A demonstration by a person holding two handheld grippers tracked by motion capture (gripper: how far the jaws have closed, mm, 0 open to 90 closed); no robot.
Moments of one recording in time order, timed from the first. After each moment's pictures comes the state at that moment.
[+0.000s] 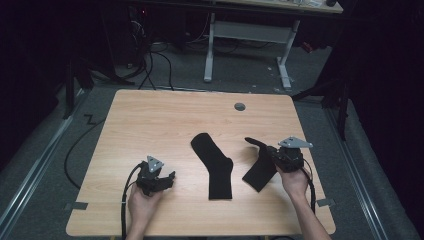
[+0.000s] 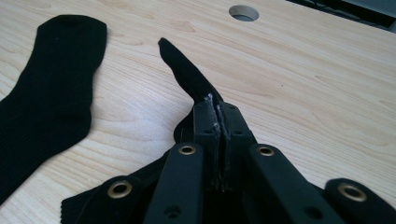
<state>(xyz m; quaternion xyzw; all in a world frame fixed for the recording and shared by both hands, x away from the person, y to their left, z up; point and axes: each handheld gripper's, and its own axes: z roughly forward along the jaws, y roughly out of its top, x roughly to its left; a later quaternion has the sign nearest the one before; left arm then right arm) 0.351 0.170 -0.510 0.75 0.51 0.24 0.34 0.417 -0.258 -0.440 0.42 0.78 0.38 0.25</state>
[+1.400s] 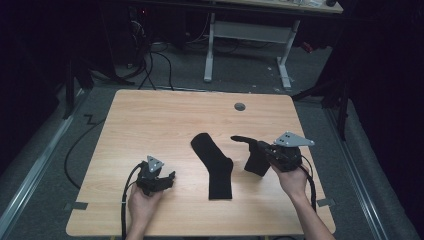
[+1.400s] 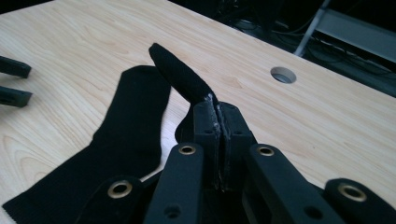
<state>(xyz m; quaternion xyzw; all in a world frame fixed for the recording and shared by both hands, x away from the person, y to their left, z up) 0.352 0.170 -0.510 0.75 0.51 0.24 0.34 0.390 -0.229 -0.388 0.34 0.80 0.43 0.25</state>
